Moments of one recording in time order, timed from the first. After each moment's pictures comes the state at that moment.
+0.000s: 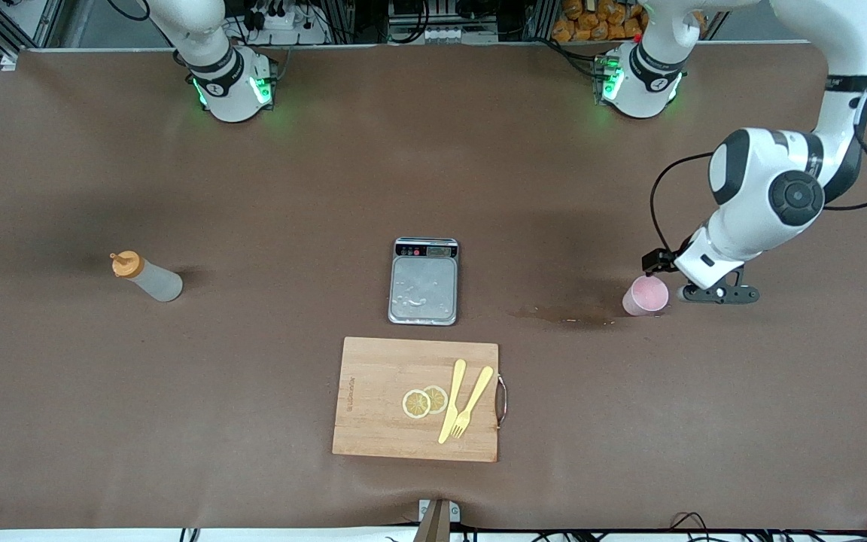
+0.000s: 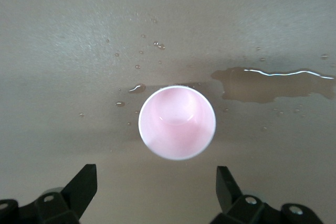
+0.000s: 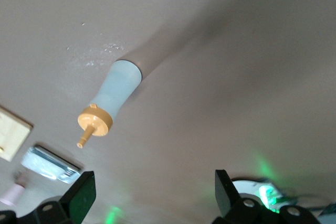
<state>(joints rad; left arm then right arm) -0.04 0.23 -0.09 -2.14 0.00 2.30 -0.08 -0.68 0.44 0.01 -1.45 0.30 1.34 0.20</state>
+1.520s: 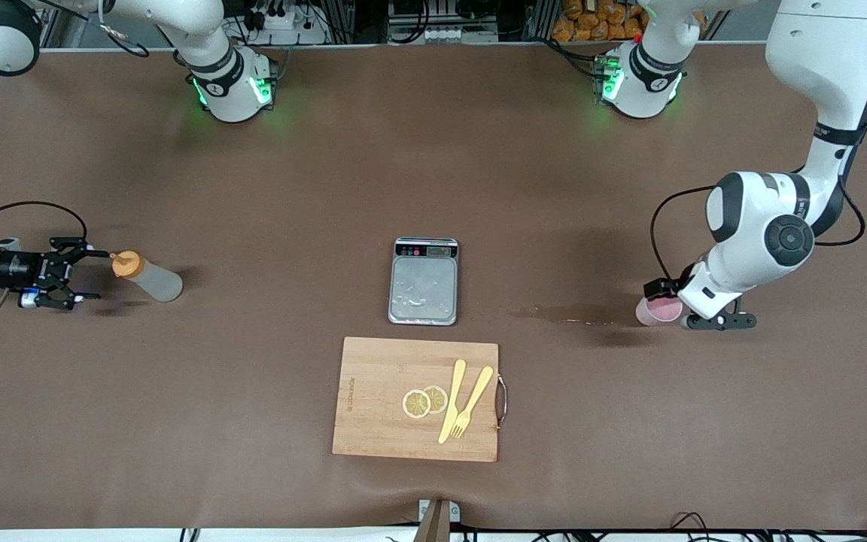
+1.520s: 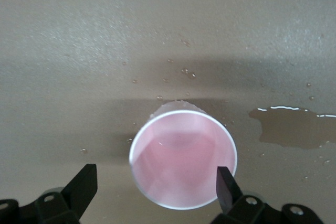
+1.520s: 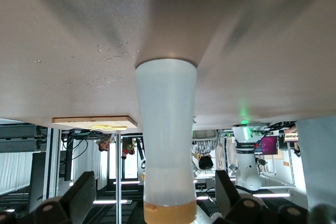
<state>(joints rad) 0.01 0.37 -0.09 -2.07 0.00 2.40 -0.08 -0.72 0.90 0.03 -1.45 0.82 1.34 0.61</state>
